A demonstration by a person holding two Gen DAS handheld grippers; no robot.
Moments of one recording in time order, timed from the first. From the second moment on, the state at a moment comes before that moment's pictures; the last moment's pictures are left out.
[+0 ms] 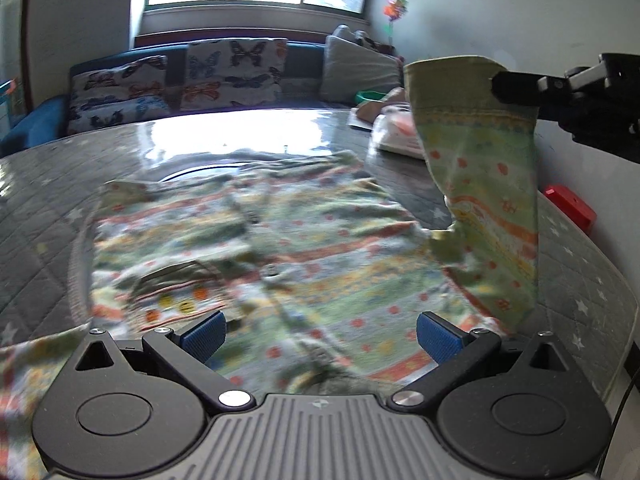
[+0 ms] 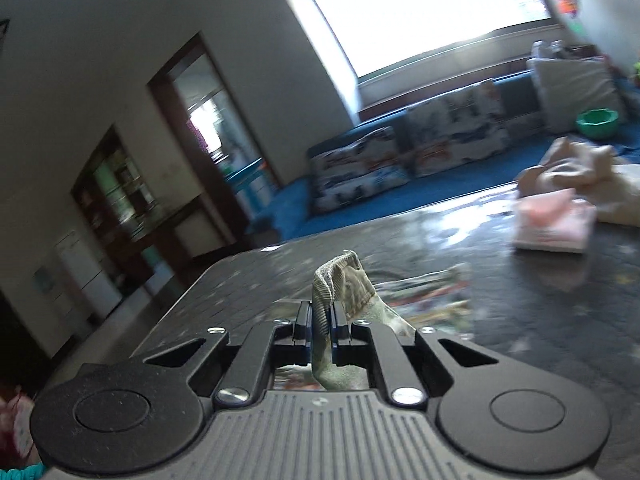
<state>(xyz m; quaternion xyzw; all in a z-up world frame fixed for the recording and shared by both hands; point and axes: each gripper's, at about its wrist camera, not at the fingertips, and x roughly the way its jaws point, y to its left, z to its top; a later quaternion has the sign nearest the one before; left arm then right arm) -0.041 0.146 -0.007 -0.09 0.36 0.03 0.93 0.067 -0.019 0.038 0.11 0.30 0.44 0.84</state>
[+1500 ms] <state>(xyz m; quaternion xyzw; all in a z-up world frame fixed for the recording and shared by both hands) -0.039 0.164 -0.022 -0.12 0.36 0.00 0.92 0.083 -0.006 -0.059 -0.12 0.37 0.39 0.84</state>
